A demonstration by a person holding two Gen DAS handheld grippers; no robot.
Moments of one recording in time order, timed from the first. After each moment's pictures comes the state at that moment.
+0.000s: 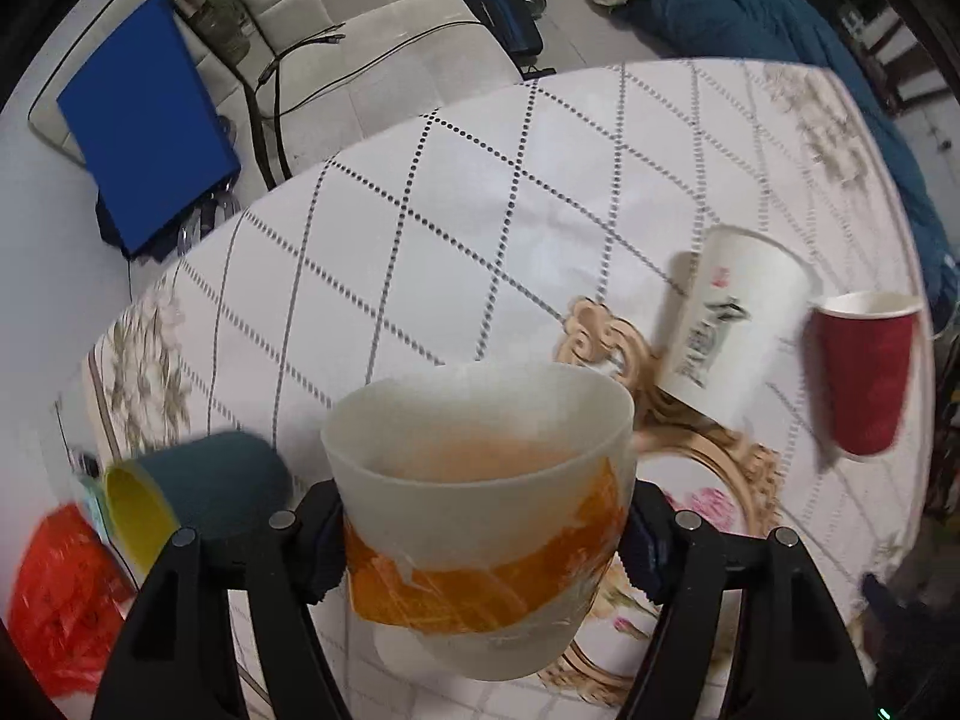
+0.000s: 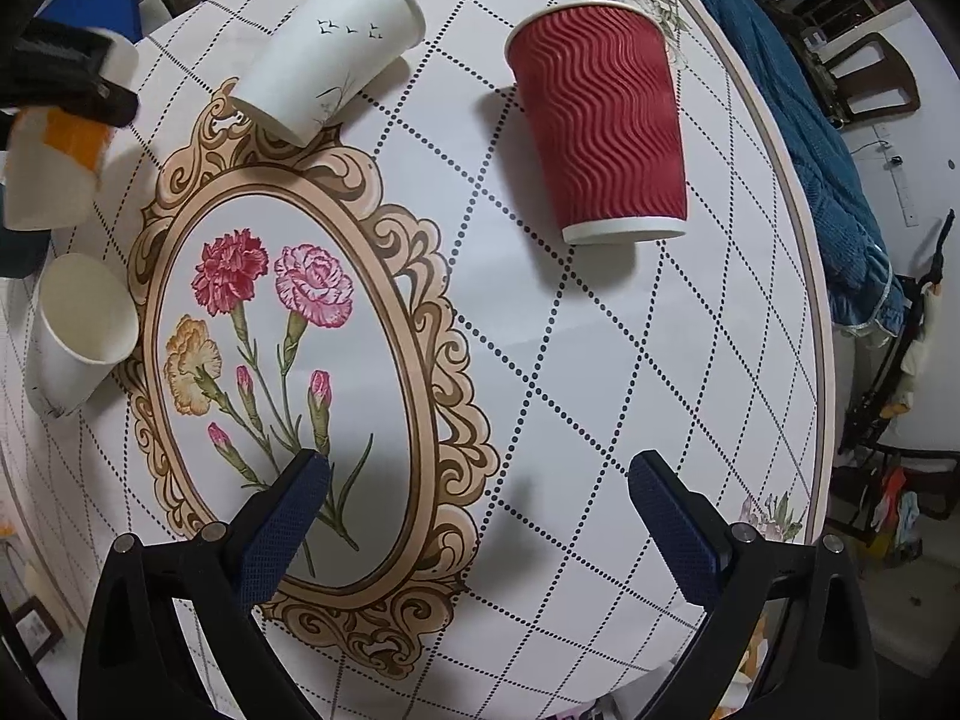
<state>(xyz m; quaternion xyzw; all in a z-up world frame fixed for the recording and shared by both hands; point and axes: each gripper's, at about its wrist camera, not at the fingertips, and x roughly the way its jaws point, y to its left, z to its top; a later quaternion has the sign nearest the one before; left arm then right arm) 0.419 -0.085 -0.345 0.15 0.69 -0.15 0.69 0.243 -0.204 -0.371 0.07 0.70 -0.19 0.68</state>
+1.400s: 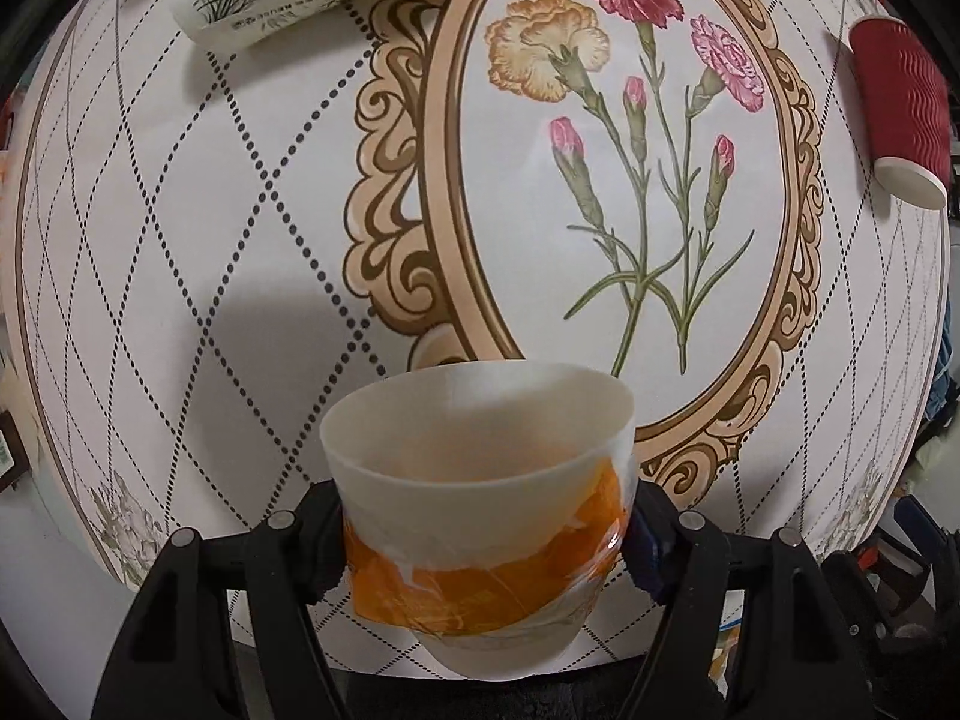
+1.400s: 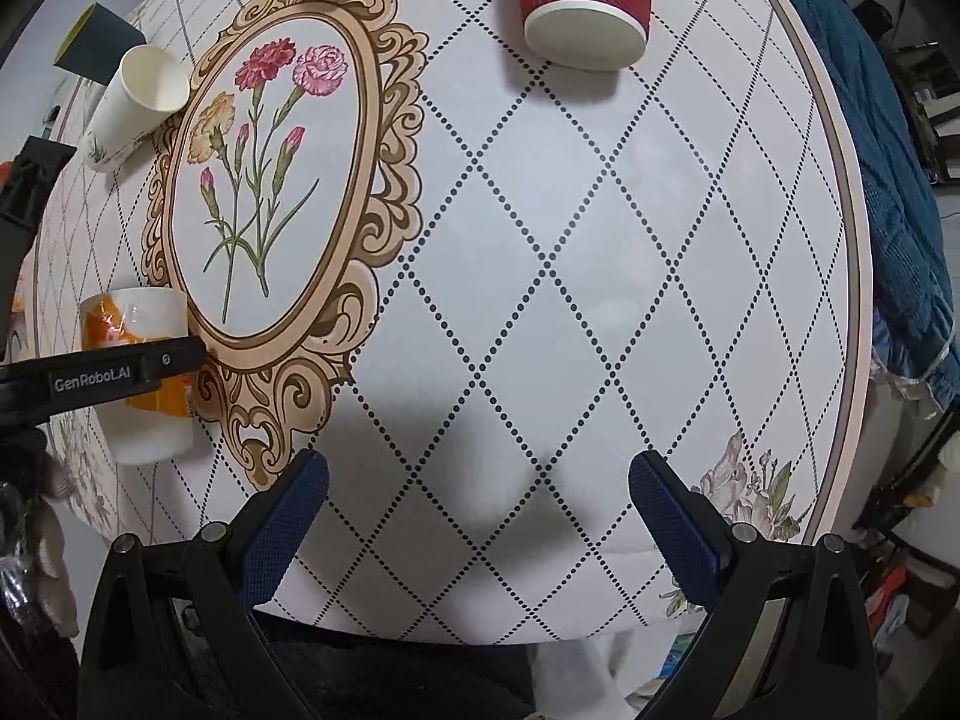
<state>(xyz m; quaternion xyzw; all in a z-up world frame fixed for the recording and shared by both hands) 0.165 -0.053 -0.437 0.00 0.79 -0.04 0.61 0.109 -0.255 -0.378 0.05 0.74 -0.04 0.67</state>
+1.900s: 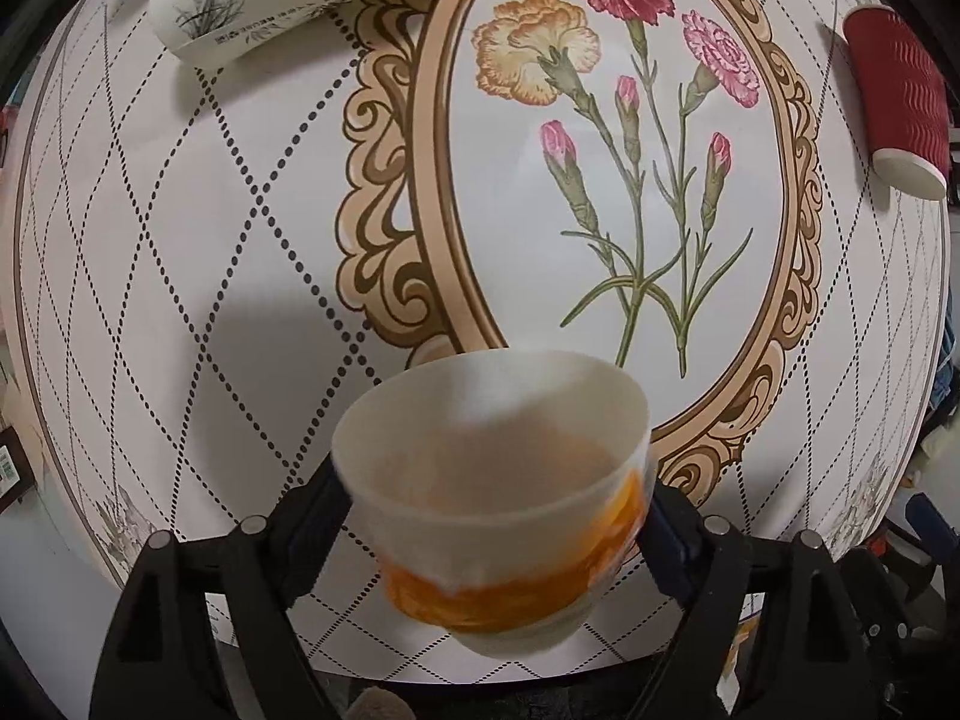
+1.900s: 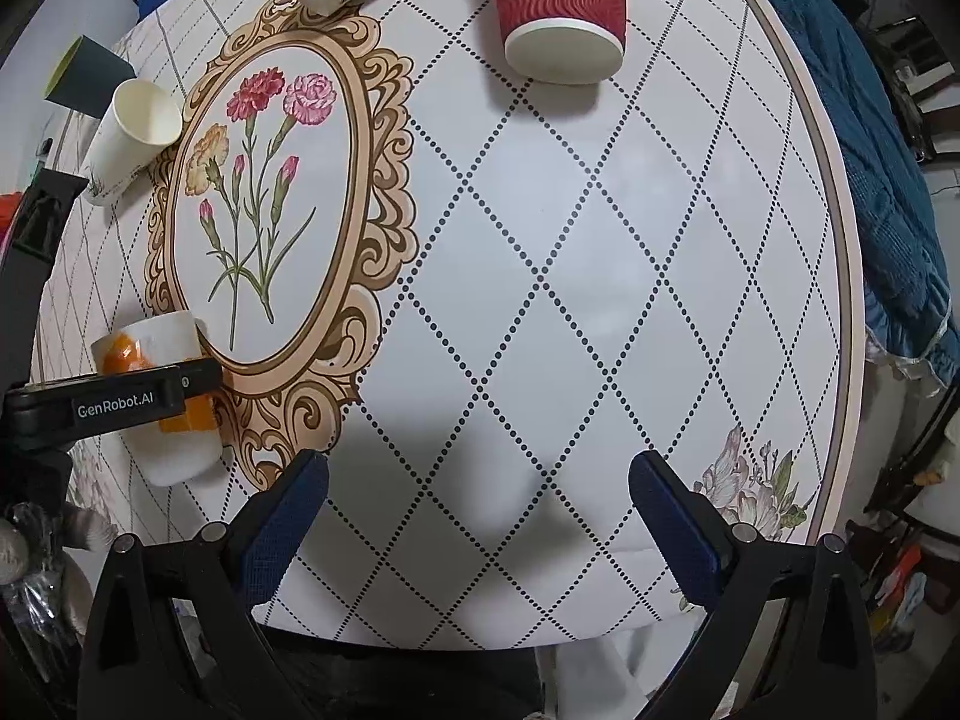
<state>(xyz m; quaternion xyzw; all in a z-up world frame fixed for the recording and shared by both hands) 0.179 -0.062 -0.442 0.01 0.79 -0.05 0.61 0.122 -0.257 -0.366 0.06 0.73 -0.06 0.68</state>
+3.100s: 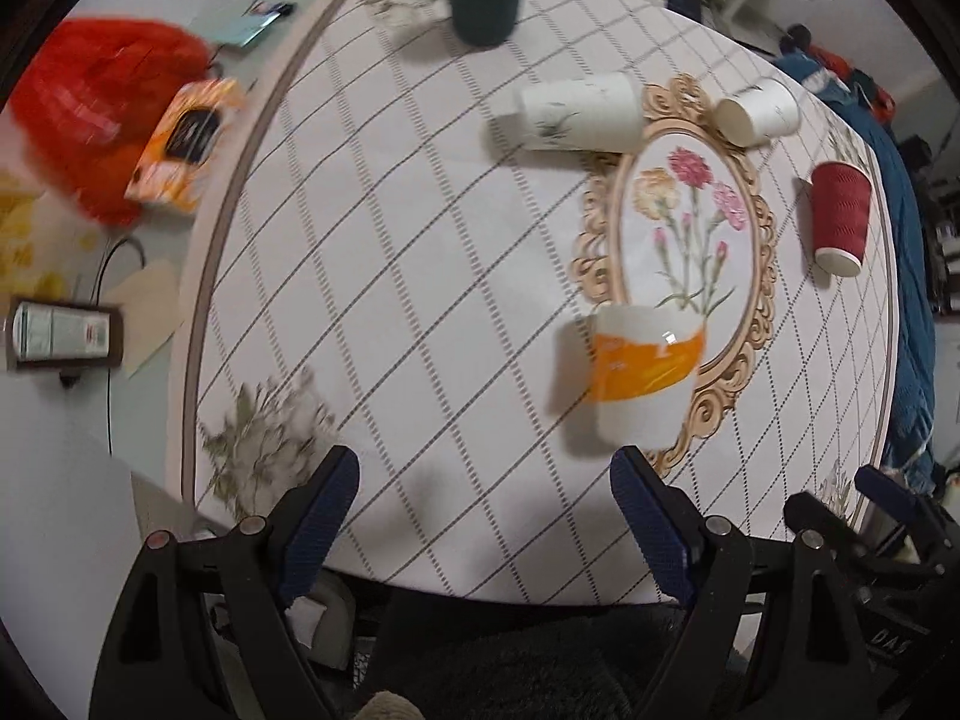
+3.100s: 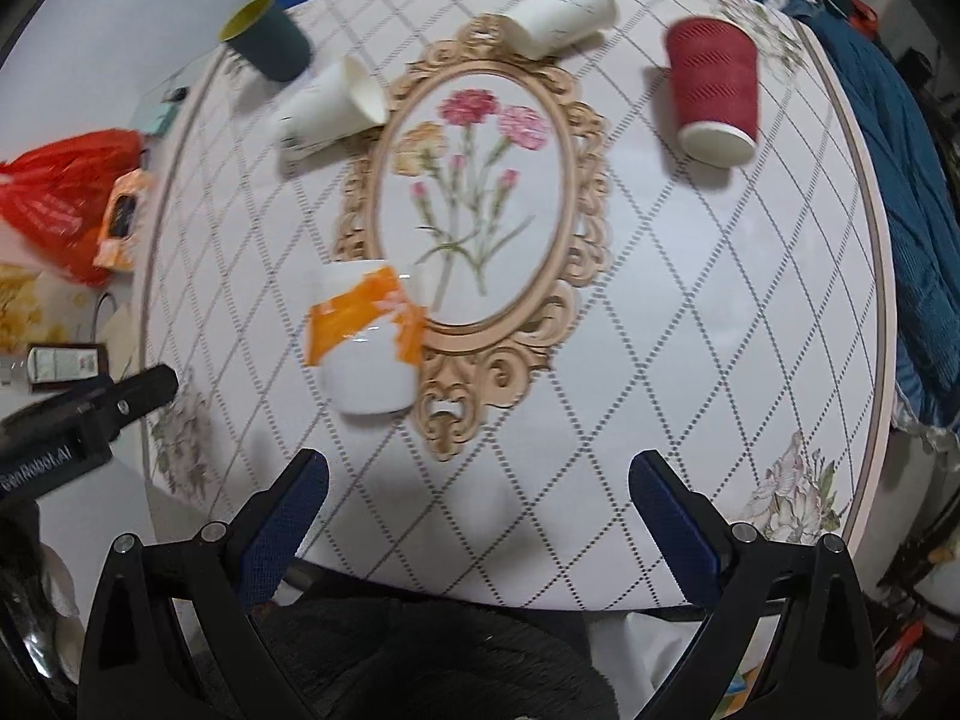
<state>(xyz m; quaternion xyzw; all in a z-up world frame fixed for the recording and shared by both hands) 0.100 0.062 -0.285 -0.06 0.70 0.03 0.71 0.091 -0.162 -0.292 0.05 0.70 0.05 0.71</state>
